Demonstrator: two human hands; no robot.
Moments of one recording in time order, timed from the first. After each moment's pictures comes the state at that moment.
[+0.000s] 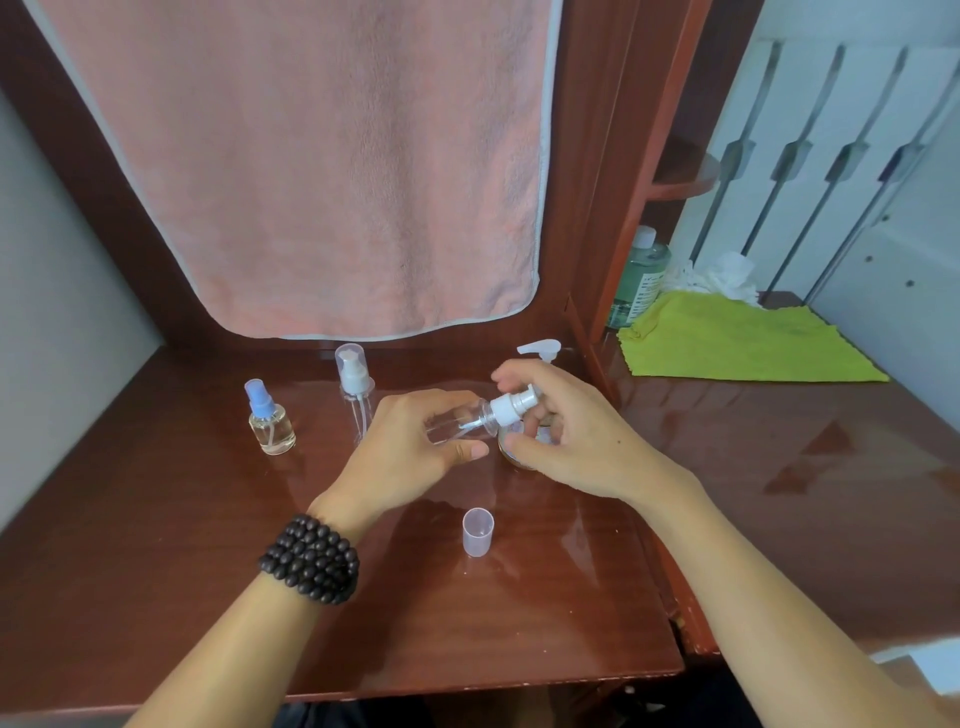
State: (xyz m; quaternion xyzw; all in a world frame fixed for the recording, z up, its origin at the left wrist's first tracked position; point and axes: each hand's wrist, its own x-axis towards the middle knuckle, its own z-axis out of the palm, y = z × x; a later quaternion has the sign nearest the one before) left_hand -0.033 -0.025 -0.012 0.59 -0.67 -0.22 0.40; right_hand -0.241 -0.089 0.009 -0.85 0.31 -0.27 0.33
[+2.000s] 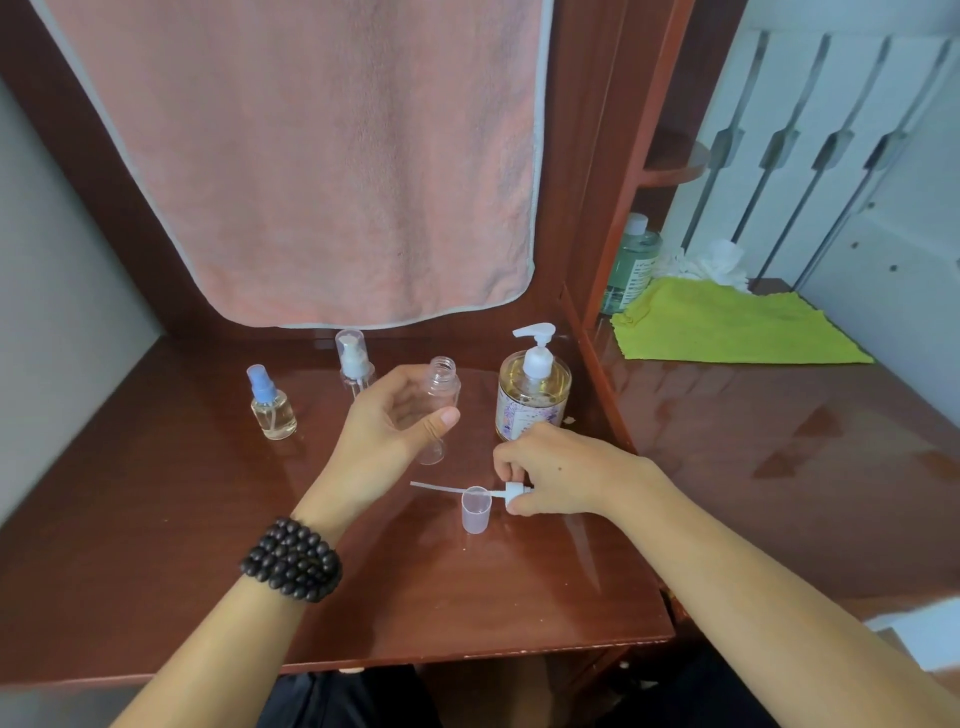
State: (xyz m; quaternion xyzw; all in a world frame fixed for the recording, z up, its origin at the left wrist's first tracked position) left_hand -0.027 -0.005 -0.025 0.52 -0.53 -0.37 0.57; right_hand -0.239 -0.083 -0.025 -0.93 0.32 0.04 0.18
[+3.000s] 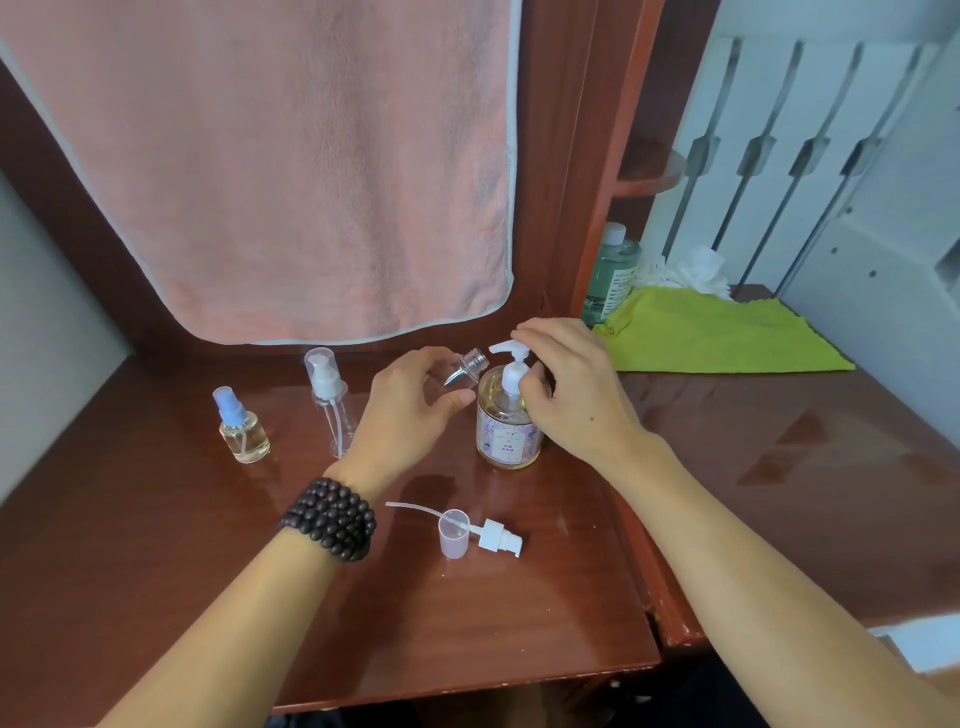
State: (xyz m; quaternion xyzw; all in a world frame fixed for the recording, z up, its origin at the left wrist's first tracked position) left_hand -0.051 -0.066 -0.012 0.64 -0.62 -0.13 0.44; right_hand -0.246 -0.126 0.004 -0.84 0.33 -0.42 -0.02
